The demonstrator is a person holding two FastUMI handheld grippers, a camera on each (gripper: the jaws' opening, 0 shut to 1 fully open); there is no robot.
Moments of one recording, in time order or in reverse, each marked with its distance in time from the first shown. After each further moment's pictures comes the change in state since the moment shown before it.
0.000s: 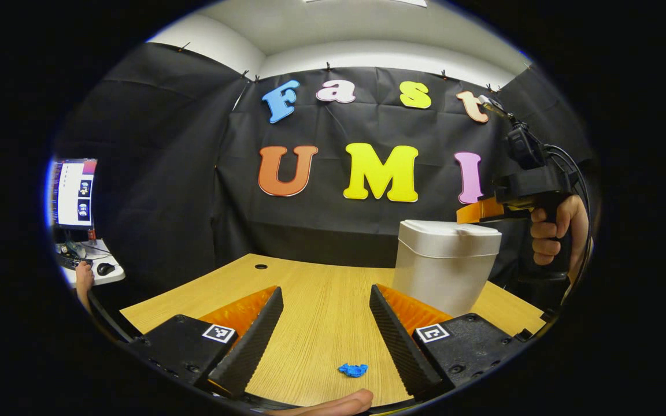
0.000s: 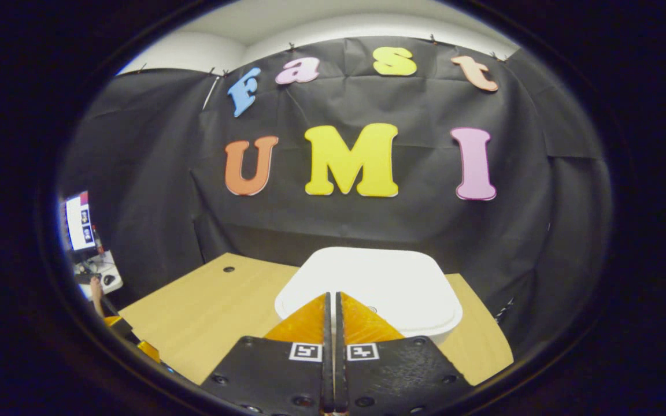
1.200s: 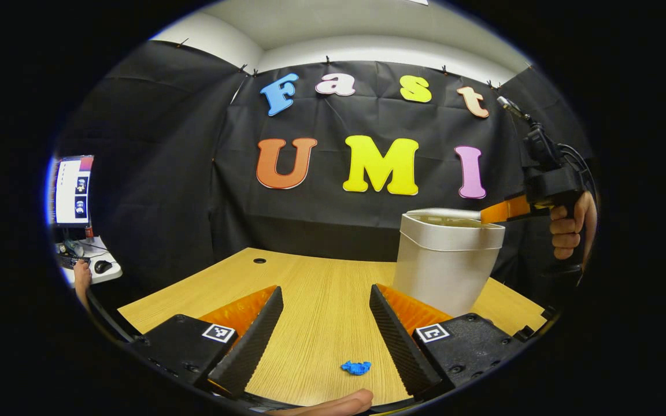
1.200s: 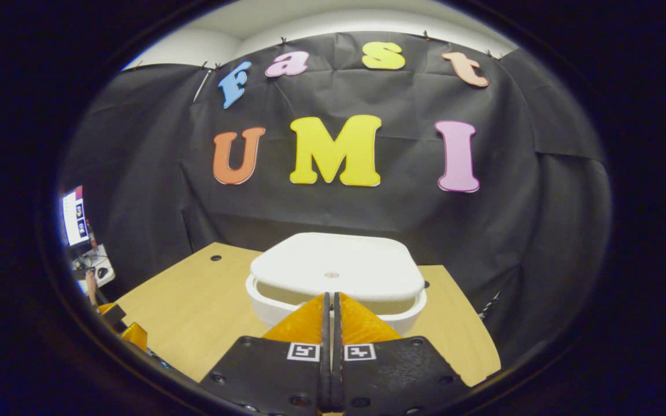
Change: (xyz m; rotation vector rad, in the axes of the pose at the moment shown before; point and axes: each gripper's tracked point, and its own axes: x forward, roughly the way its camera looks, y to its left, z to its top) left arm 0.005 -0.001 -0.010 0.004 0.034 -0.016; right arm -0.032 -0.044 -0.021 0.000 0.038 -0.059
